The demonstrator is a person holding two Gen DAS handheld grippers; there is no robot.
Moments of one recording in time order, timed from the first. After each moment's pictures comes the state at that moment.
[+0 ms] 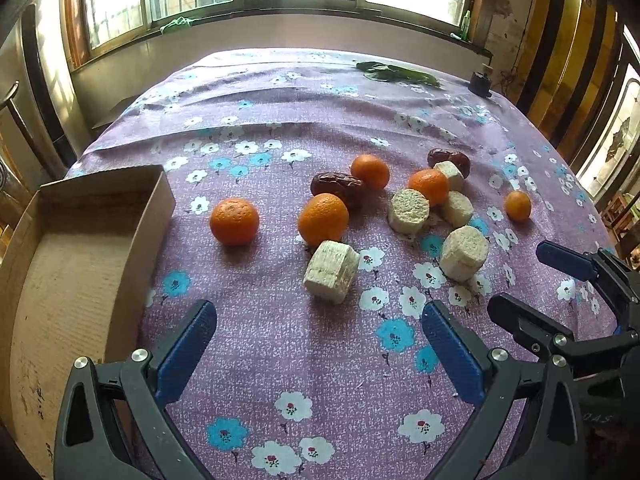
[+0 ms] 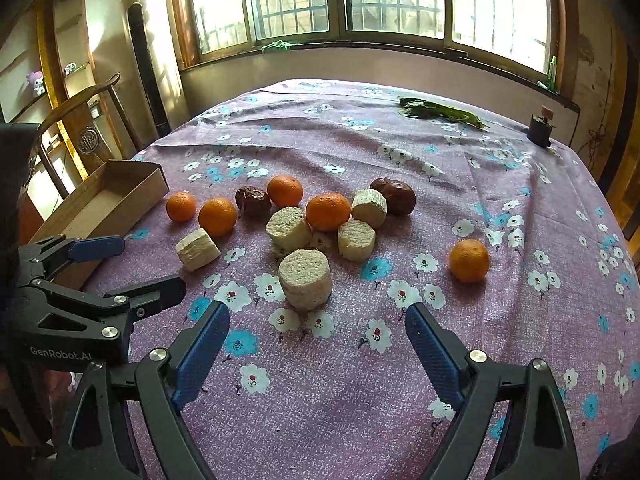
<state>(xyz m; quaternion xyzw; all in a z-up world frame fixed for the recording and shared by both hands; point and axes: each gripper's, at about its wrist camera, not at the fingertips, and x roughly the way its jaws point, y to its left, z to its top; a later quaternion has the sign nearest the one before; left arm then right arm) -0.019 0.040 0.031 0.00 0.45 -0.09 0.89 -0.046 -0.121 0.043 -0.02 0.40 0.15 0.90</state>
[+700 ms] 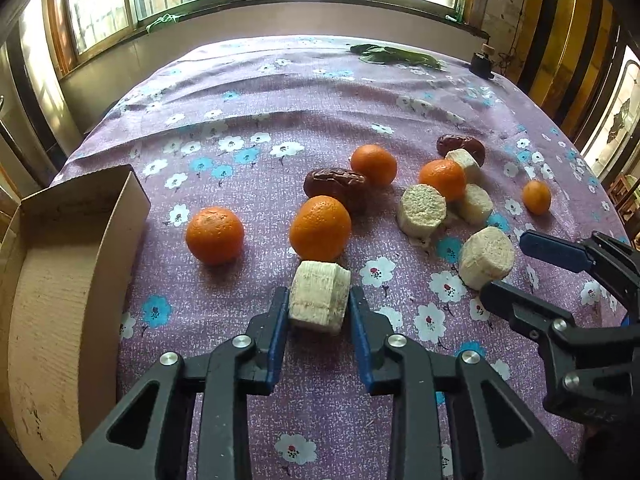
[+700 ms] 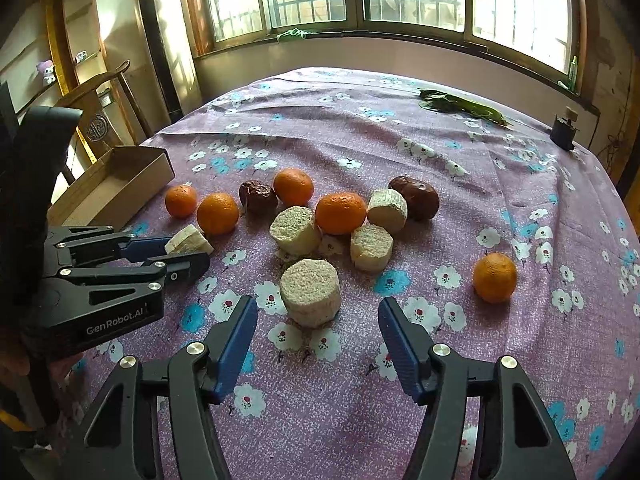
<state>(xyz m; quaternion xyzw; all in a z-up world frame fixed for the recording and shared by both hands) 0.006 0.033 0.015 0.03 0.47 -0.10 0.88 -0.021 -0.113 0.032 -0.03 0.41 0.18 0.89</state>
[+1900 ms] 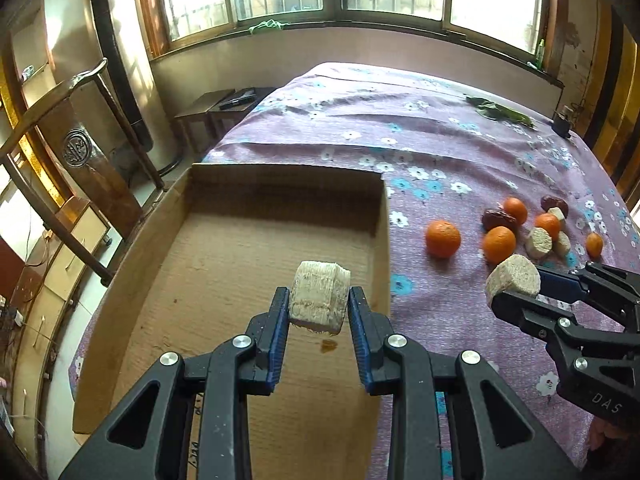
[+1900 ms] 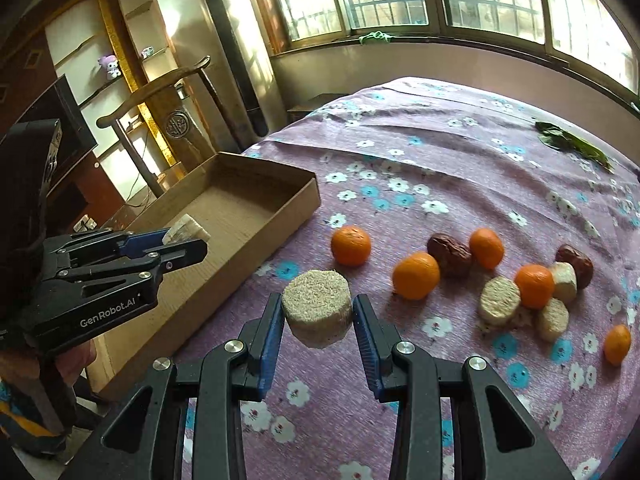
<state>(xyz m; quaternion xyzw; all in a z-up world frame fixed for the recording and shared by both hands) -0.036 0.178 0.069 0.00 0.44 0.04 0.90 -0.023 0.009 0.063 -0.01 0.40 0.32 0.86</state>
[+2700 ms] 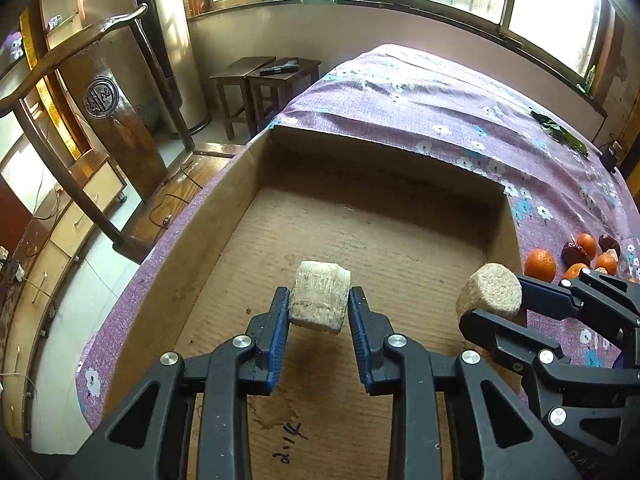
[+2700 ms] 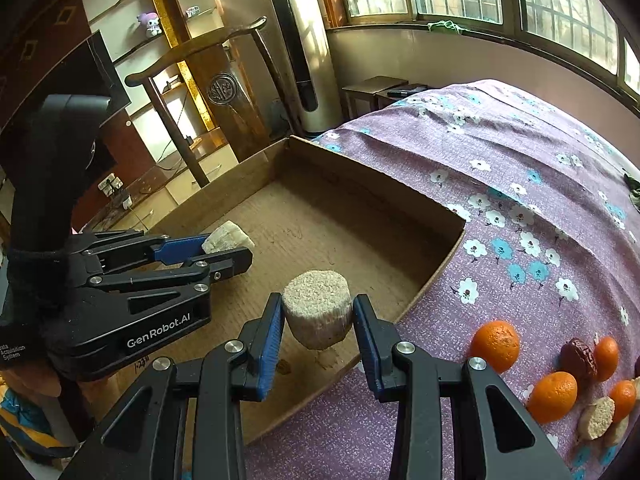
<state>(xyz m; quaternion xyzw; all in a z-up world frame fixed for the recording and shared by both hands) -0.005 0.259 0.044 -0.05 0.47 0.09 0.88 0.018 0.128 0.050 -0.06 0.42 0.39 0.82</state>
